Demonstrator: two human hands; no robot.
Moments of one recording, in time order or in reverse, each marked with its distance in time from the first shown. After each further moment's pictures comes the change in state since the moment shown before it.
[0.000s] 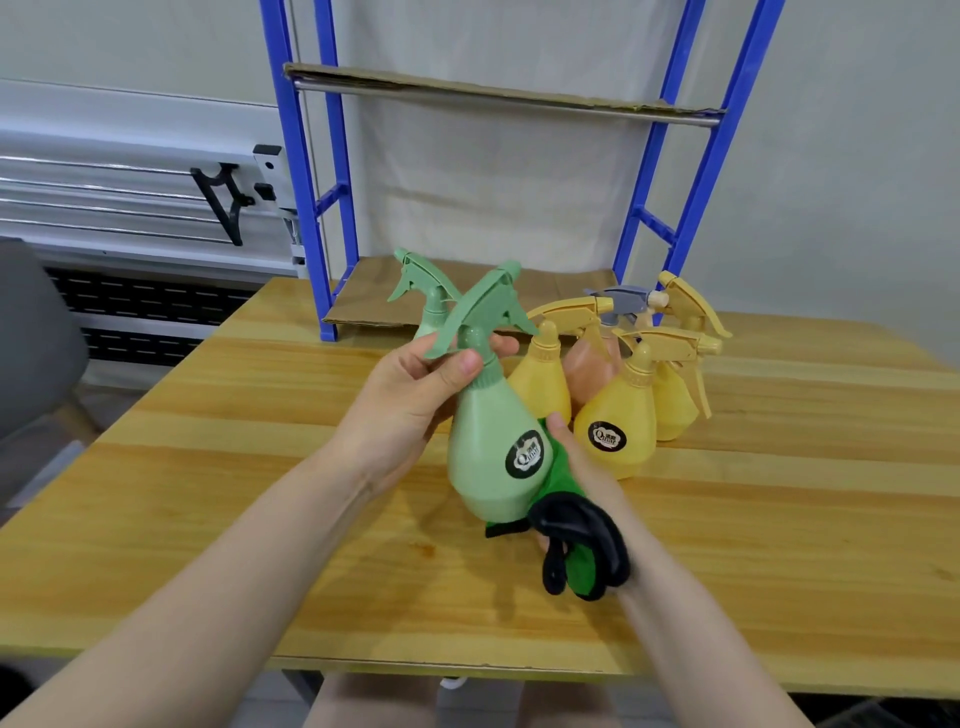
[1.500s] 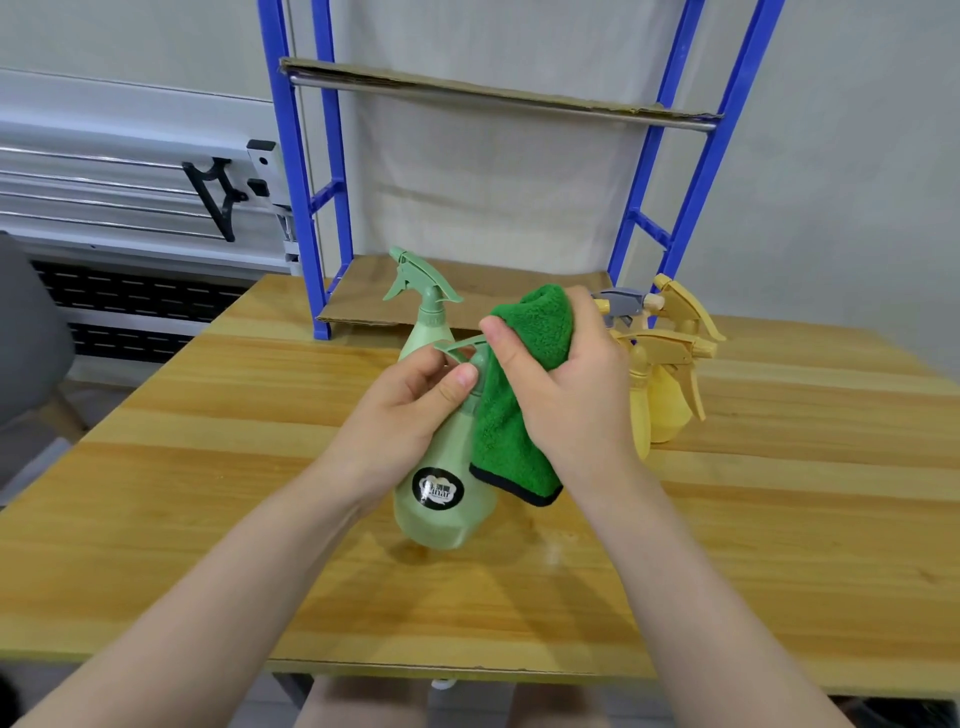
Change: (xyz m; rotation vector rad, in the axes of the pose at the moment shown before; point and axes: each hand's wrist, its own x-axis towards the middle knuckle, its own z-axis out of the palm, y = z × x) left_hand -0.012 -0.003 0.001 0.178 0.035 0.028; right_hand -0.016 -0.066 0.037 -0.492 0.361 -1.110
